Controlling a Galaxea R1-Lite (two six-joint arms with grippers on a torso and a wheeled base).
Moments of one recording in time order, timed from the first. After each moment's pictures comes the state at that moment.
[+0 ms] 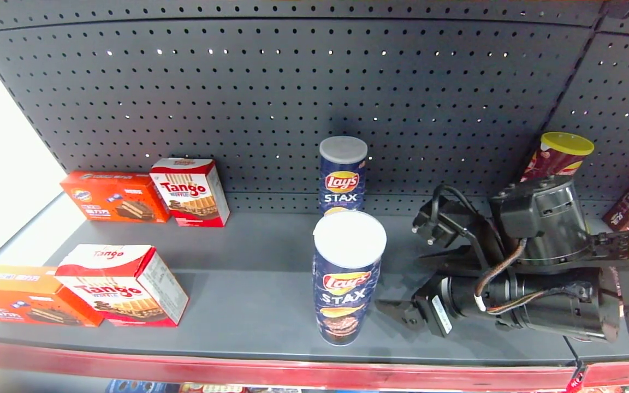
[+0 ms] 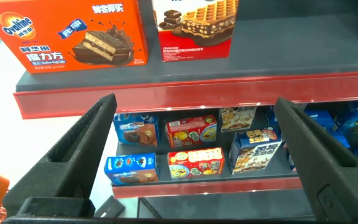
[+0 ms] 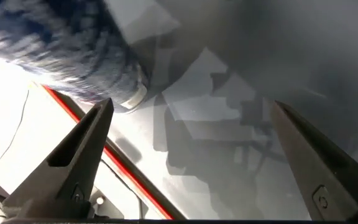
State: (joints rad) left arm 0.00 0.00 -0.01 0.02 -0.06 0.04; right arm 0.75 1.59 -0.91 -0.15 -0.09 -0.10
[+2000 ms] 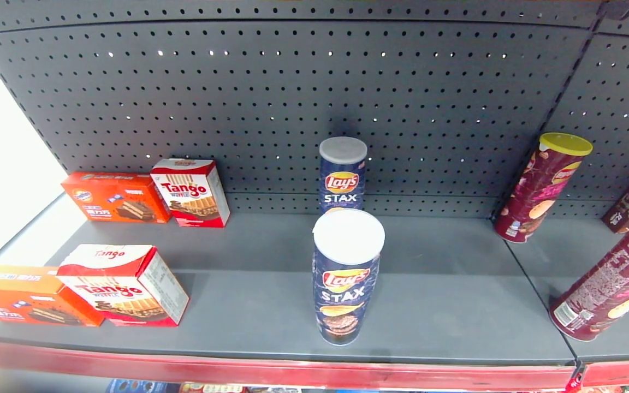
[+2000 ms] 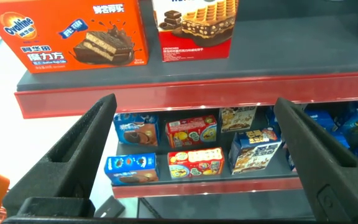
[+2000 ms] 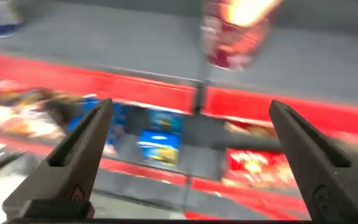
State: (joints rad) left arm 0.00 0.00 0.00 0.01 -0.06 0.03; right arm 0.15 0.09 -0.07 0.08 -0.11 -0.02
